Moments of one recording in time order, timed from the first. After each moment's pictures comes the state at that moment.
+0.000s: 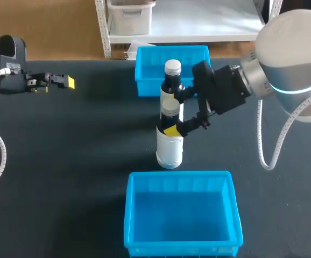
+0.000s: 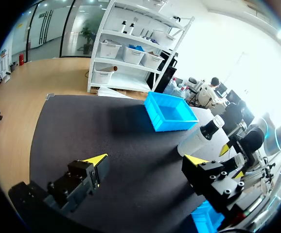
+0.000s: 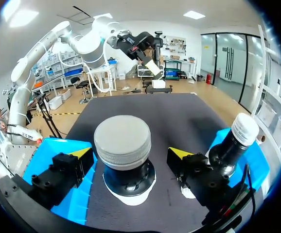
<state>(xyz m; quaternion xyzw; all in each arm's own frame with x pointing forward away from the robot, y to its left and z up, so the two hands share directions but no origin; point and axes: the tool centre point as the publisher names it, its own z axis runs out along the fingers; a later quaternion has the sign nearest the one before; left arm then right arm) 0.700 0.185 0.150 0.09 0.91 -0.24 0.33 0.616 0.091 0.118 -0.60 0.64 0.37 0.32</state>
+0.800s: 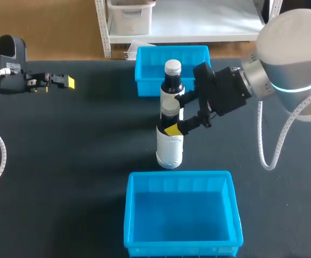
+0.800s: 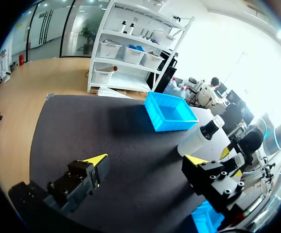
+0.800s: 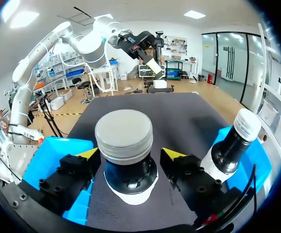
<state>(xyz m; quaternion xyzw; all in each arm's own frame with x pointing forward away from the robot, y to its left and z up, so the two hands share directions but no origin) 0.700 0.185 0.150 0.09 0.91 -0.24 0.33 0.614 0.090 0.114 -0.60 0.63 0.37 0.31</state>
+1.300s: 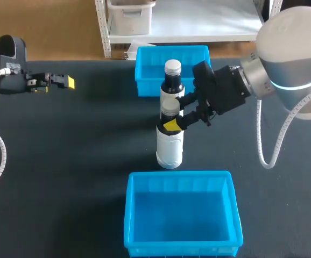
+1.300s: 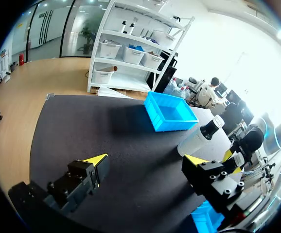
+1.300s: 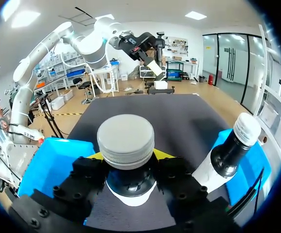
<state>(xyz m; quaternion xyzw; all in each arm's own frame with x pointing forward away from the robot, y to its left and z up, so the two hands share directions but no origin) 0.700 0.185 0.150 0.09 0.91 -0.24 0.33 0.615 0.092 0.117 -0.60 0.63 0.37 0.32</state>
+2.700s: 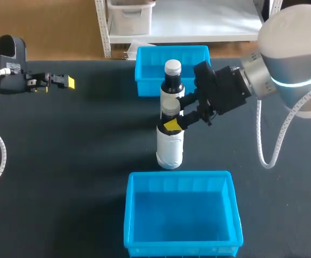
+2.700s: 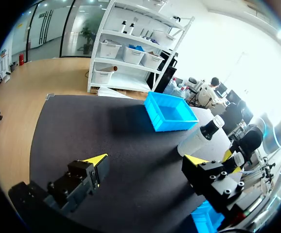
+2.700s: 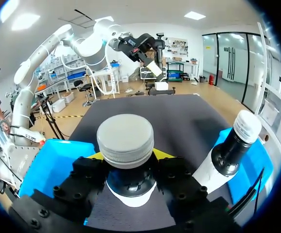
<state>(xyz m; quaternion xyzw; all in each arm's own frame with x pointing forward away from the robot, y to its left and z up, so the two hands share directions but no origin) 0.700 0.185 0.150 0.09 0.91 -0.24 0.33 0.615 0.091 0.116 -0.60 0.63 0.39 0.31</state>
